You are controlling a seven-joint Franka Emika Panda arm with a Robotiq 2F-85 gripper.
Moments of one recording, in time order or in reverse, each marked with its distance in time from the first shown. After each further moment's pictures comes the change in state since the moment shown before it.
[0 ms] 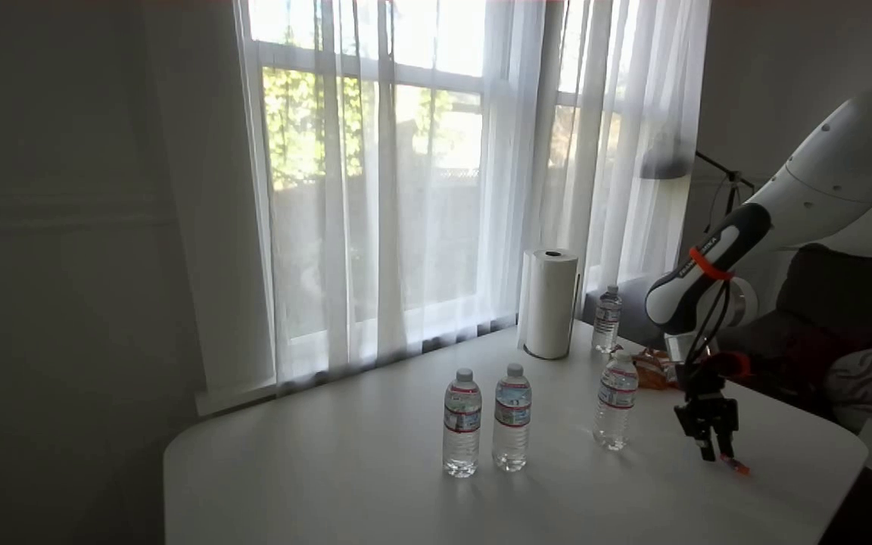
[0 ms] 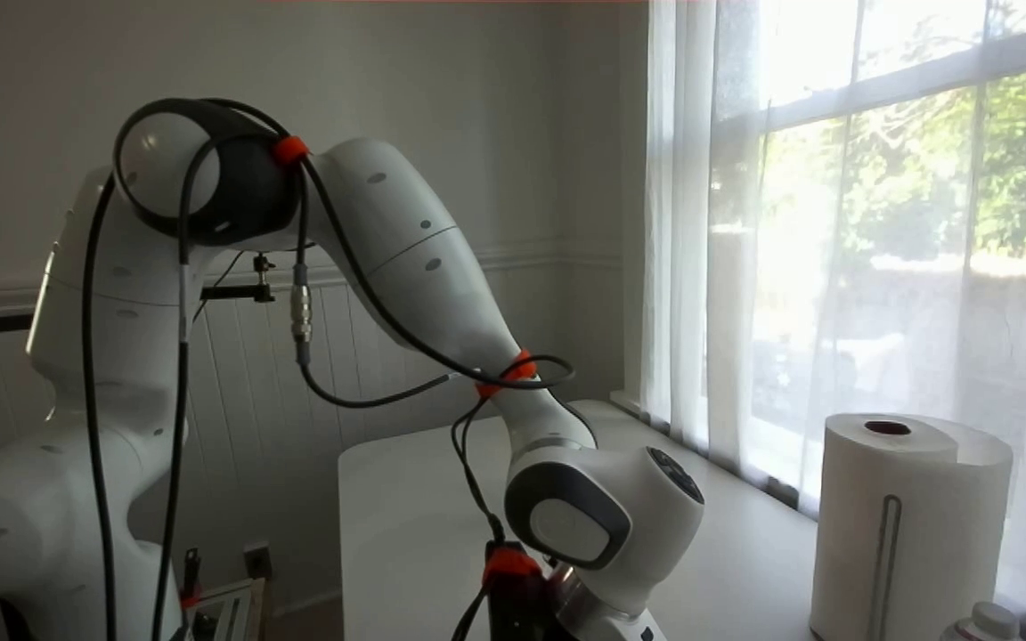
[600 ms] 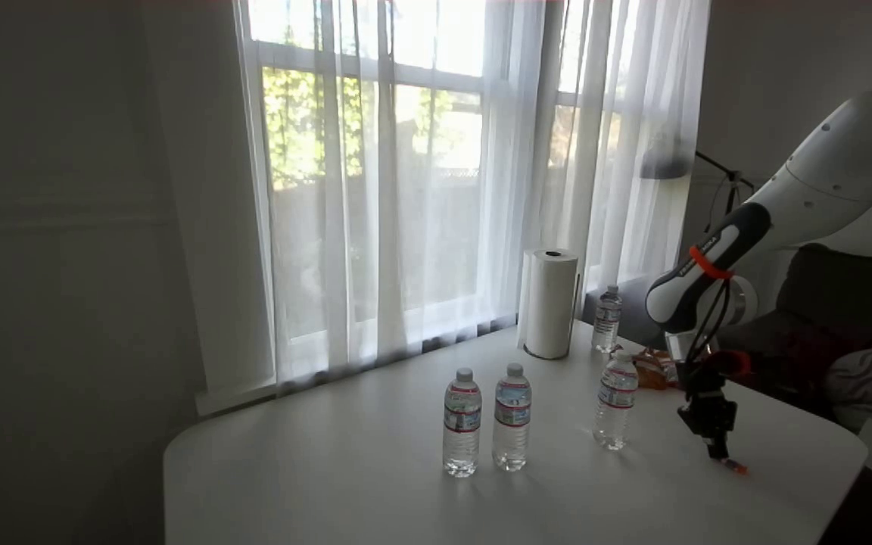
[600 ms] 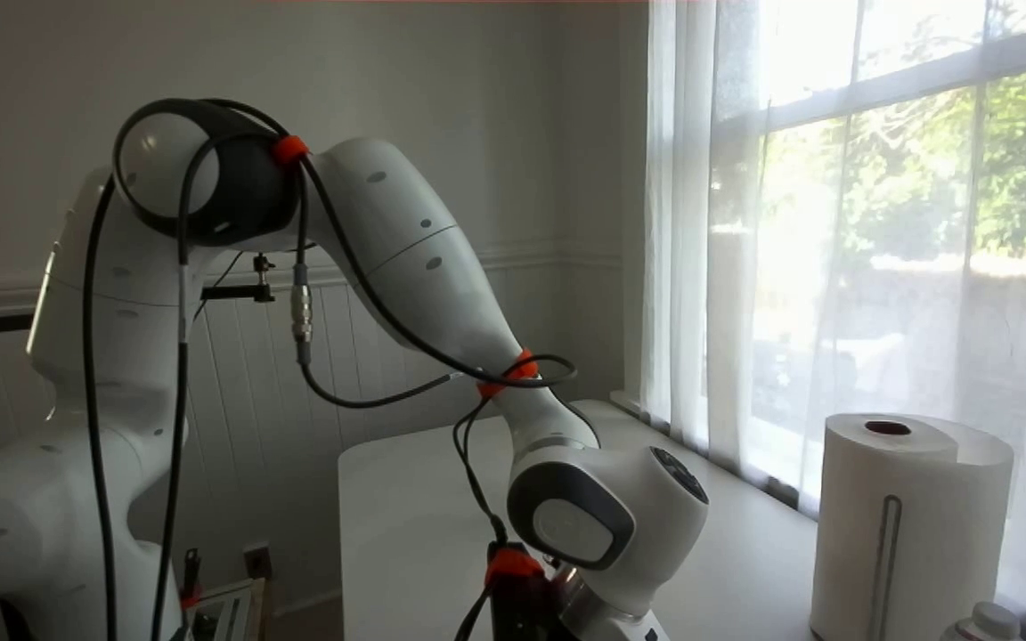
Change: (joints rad) arm -0.002 0.002 -0.005 0.009 -0.007 -0.005 -0.001
